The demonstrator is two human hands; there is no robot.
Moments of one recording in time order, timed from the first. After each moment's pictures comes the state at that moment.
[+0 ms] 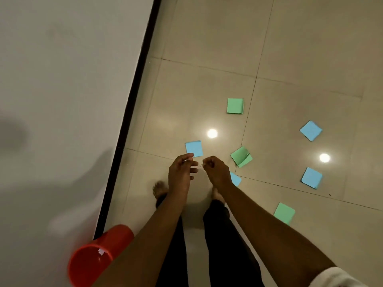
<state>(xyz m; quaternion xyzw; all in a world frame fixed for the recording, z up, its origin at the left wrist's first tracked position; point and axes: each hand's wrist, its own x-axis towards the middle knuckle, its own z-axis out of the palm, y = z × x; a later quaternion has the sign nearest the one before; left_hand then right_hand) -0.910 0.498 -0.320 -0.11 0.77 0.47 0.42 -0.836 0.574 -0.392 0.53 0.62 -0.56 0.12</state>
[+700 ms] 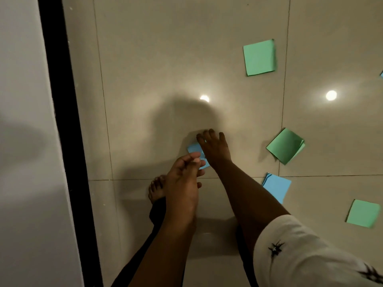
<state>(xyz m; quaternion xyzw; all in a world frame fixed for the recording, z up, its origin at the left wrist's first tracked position) -1.021 0.537 -0.583 -0.12 0.76 0.40 0.50 -0.948 0.601 -0.795 0.29 0.90 -0.10 0.32</state>
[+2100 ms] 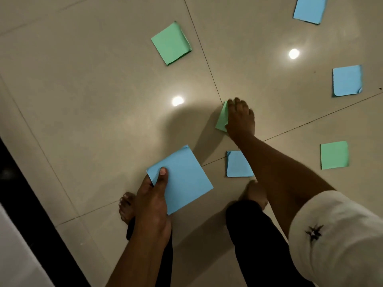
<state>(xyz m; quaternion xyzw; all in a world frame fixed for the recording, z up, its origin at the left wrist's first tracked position) -0.941 0.531 -0.615 -0.10 0.72 0.39 0.57 -0.749 0.691 -0.797 0.64 0.72 -0.19 0.20</state>
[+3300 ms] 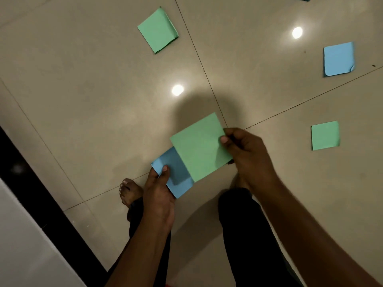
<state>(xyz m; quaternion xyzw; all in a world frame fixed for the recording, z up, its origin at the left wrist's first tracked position) -0.903 0.523 -0.606 -0.15 0.70 0.43 0.56 -0.752 0.604 -0.593 0.69 0.38 -0.59 -0.15</state>
